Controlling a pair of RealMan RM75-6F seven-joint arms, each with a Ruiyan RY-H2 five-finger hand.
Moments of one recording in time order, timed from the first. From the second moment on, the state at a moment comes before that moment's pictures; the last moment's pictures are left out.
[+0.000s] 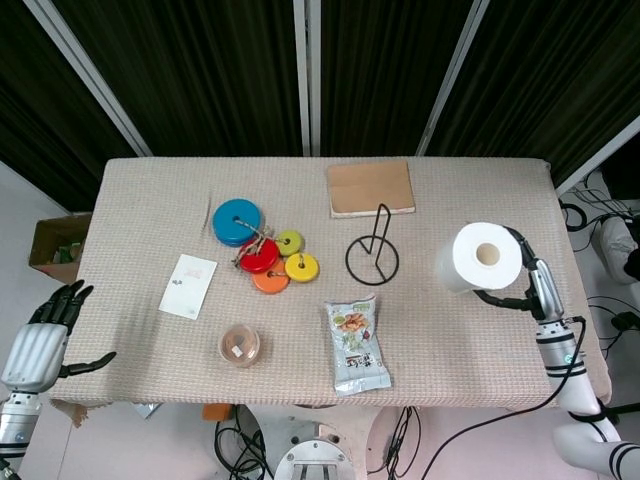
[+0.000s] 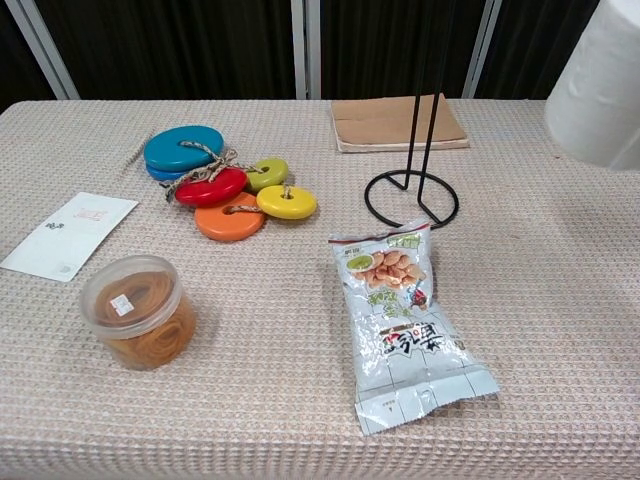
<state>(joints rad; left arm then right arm) -0.07 -1.18 0.02 -1.50 1.57 1.49 -0.03 0.35 -1.43 0.15 -1.17 -1.54 1.44 1.08</state>
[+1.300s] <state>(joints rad) -0.09 -1.15 0.01 -1.53 1.55 1.46 -0.04 0.66 -1.36 0.41 -1.59 -1.23 1.07 0.69</state>
